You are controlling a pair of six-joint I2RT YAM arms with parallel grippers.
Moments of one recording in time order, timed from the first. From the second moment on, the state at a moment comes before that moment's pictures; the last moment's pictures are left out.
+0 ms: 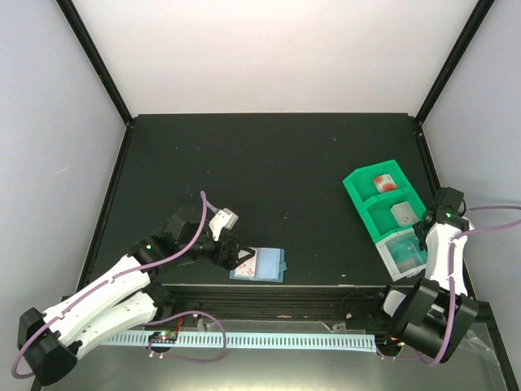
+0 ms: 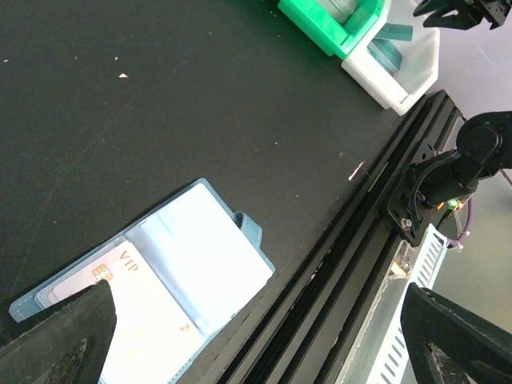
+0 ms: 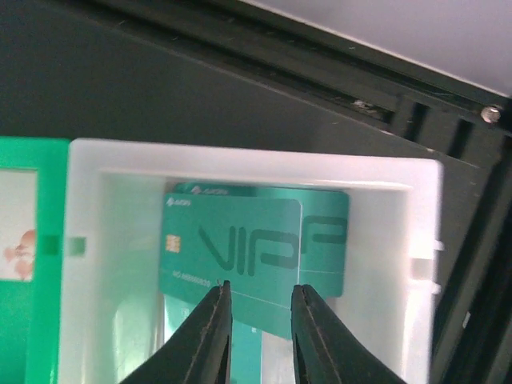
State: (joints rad) left arm -0.71 0.76 0.55 -0.43 0.46 -0.36; right arm -0.49 1.10 0.73 -0.82 0.26 0.65
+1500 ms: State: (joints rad) left arm -0.66 0.82 0.52 -0.42 0.29 -0.49; right arm -0.10 0.76 0.69 -0.71 -0.40 0.56
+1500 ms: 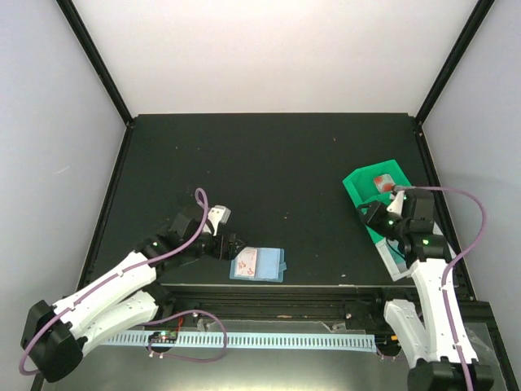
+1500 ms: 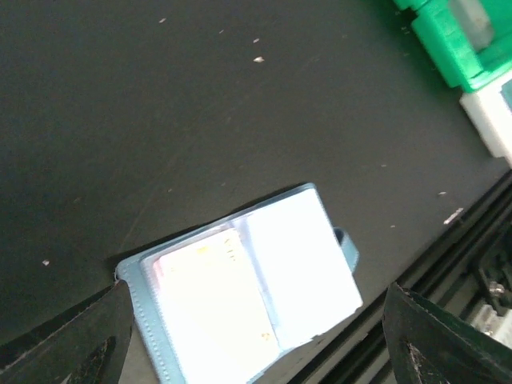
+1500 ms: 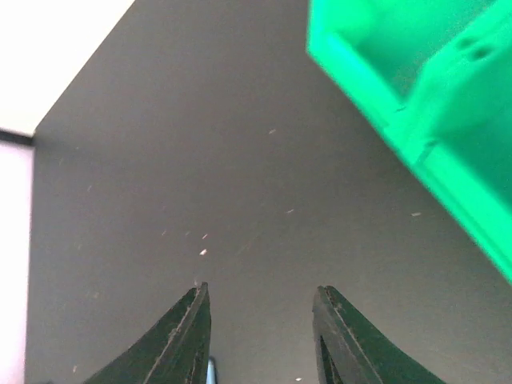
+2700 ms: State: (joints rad) left arm -0.65 1.13 0.27 -0.03 0.43 -0.74; right arm 0.69 0.88 0.48 -0.27 -0.32 0.80
